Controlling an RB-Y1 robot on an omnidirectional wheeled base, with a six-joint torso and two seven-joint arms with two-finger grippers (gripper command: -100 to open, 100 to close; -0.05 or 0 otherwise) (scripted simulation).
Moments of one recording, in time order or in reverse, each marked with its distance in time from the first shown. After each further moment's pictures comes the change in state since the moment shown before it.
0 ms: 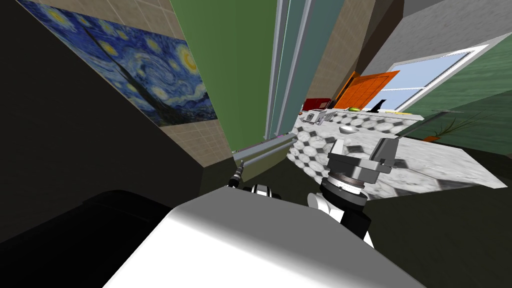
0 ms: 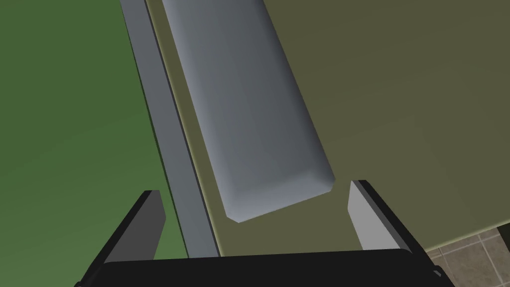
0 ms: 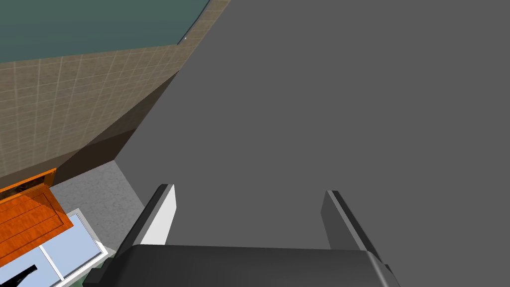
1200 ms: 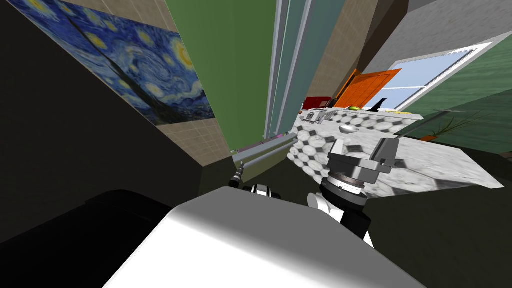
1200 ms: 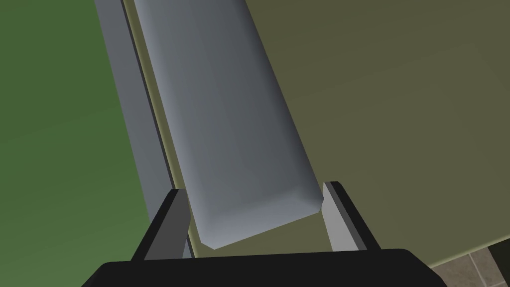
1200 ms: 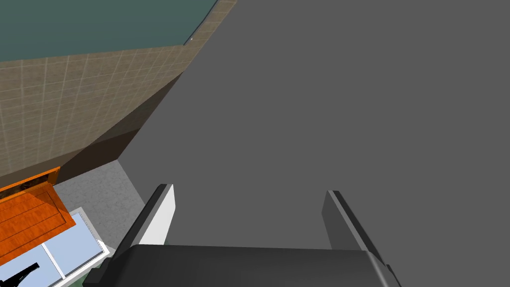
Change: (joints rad) left arm 0.031 -0.005 -0.014 -0.019 -0.004 0.002 0.001; right arm 0.000 0.000 0.000 0.000 0.000 0.000 0.000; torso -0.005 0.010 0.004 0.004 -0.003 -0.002
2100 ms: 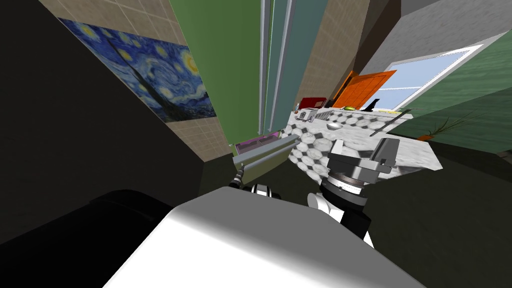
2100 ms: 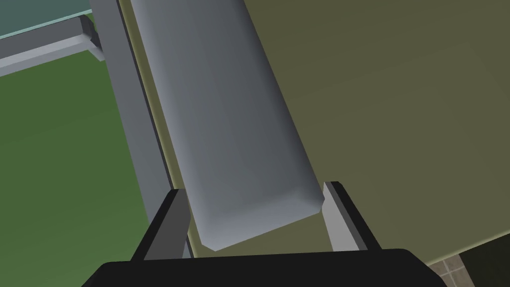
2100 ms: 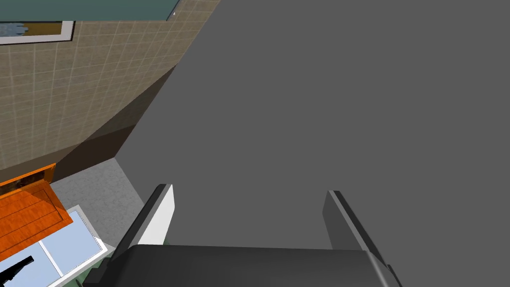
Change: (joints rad) left arm 0.068 -0.019 -0.024 -0.055 -0.015 0.014 -0.010; right arm 0.000 0.000 0.000 0.000 0.000 0.000 0.000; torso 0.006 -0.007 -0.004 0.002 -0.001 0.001
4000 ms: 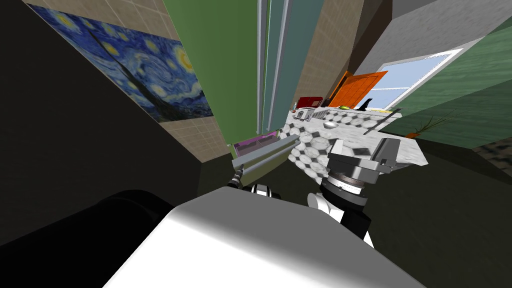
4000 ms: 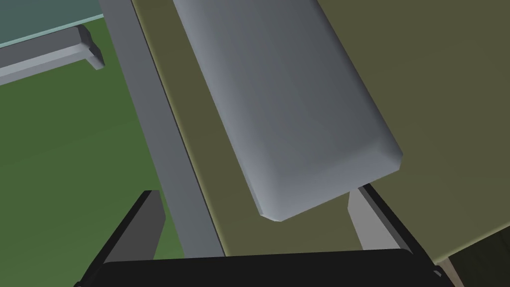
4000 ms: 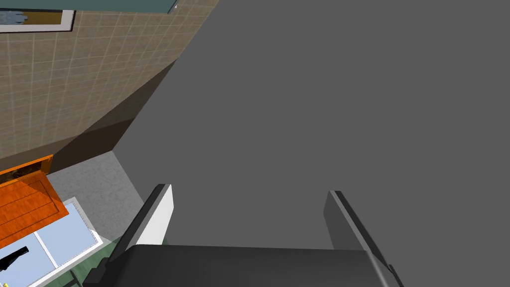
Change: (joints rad) left arm 0.164 0.011 -0.055 -0.314 -0.023 0.228 0.018; right arm 0.000 0.000 0.000 0.000 0.000 0.000 0.000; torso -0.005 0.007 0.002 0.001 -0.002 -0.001
